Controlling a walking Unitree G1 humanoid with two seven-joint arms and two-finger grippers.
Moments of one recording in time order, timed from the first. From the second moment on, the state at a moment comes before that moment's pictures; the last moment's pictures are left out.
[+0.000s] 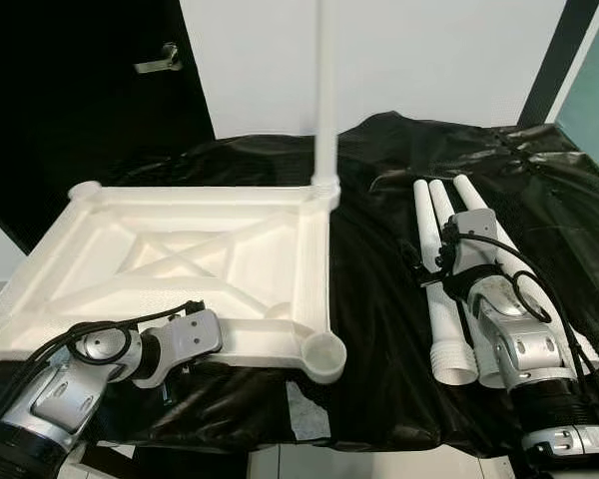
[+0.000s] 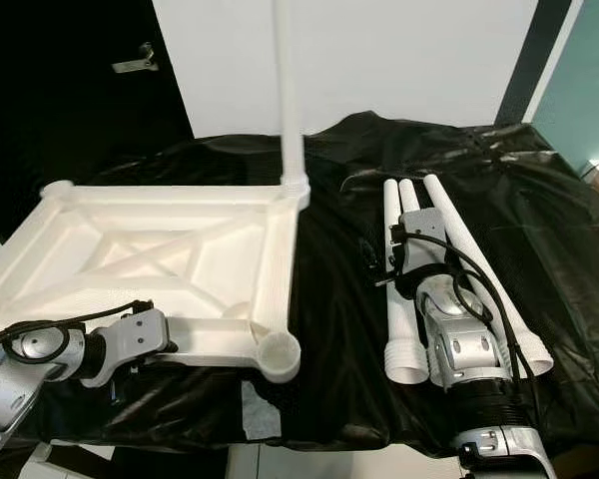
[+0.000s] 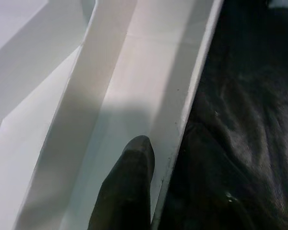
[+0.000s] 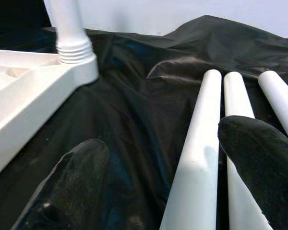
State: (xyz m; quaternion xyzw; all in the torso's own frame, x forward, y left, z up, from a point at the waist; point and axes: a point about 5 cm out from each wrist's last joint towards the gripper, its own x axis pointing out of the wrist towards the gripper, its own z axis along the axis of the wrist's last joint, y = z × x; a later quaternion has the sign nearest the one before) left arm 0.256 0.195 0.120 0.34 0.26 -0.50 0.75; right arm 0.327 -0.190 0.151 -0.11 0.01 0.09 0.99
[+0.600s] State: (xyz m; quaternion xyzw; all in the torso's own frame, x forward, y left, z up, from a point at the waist) left arm 0.236 0.177 0.119 0.29 0.25 -0.51 0.77; right arm 0.328 -0.193 0.155 -0.09 -0.02 0.01 1.00
